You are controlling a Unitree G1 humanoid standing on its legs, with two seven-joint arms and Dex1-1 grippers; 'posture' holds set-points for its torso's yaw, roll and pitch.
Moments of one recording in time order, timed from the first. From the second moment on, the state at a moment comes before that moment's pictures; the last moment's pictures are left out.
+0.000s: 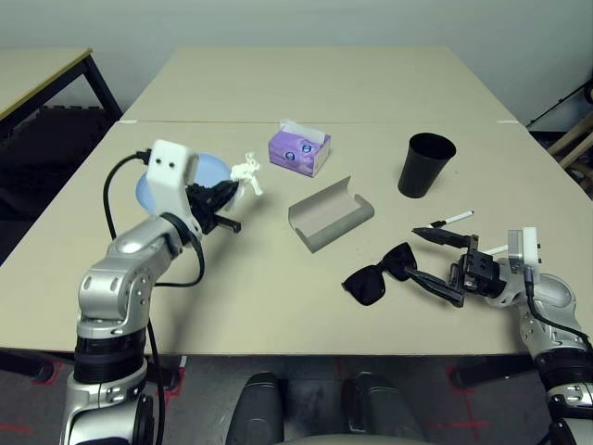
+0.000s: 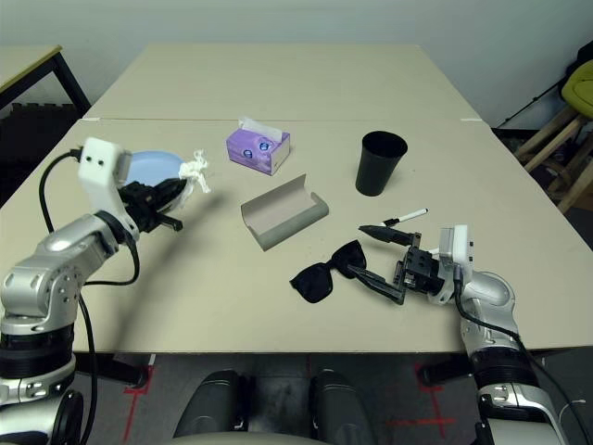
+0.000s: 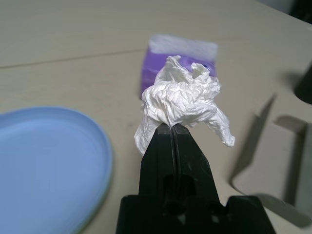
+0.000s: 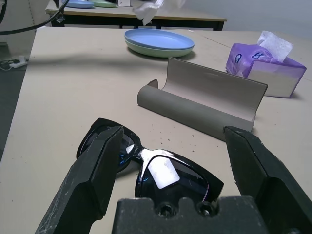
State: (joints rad) left arm -0.43 0.46 0.24 -0.26 -0.37 0.81 -0.31; right arm -0.23 -0.48 -0.13 0.51 0.47 -0.42 1.42
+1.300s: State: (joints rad) left arm -0.40 0.47 0.32 -0.16 -0.37 0.61 -0.34; right arm -0.25 -0.49 -0.13 0.52 0.46 -0.42 1.41
